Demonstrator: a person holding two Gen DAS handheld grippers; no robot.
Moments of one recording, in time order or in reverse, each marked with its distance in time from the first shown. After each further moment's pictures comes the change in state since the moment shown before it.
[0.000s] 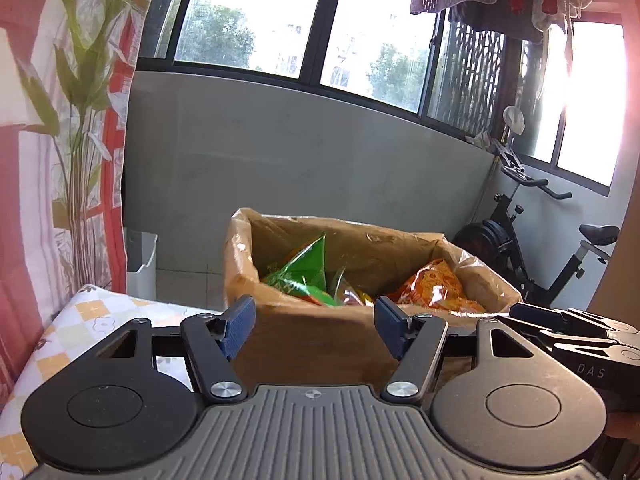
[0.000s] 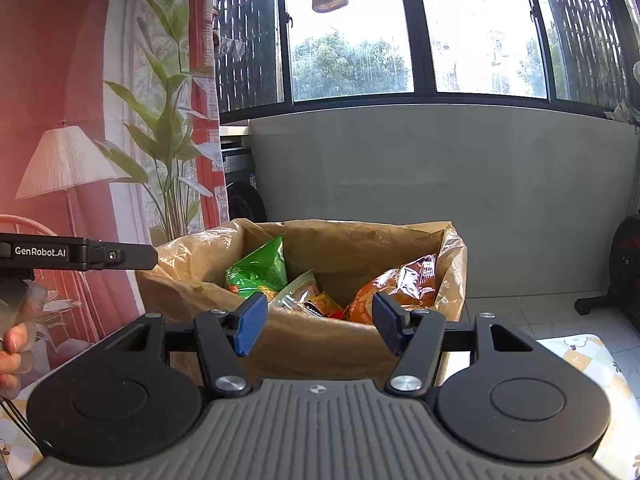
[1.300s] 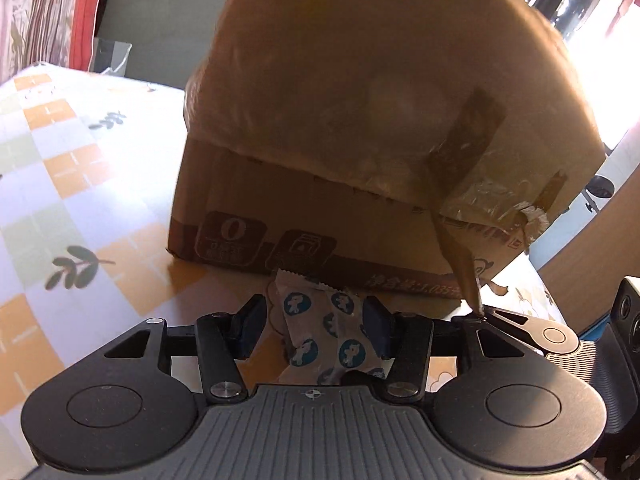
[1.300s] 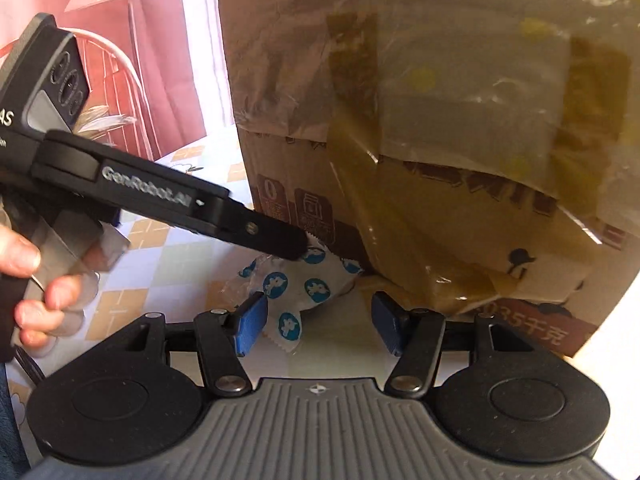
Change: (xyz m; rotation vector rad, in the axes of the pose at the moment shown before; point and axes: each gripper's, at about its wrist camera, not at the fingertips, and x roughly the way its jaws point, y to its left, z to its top) left arm 0.122 0.057 -0.132 -0.213 0.417 -0.153; right arm 0.091 0.050 -0.133 -0.114 0.429 0.242
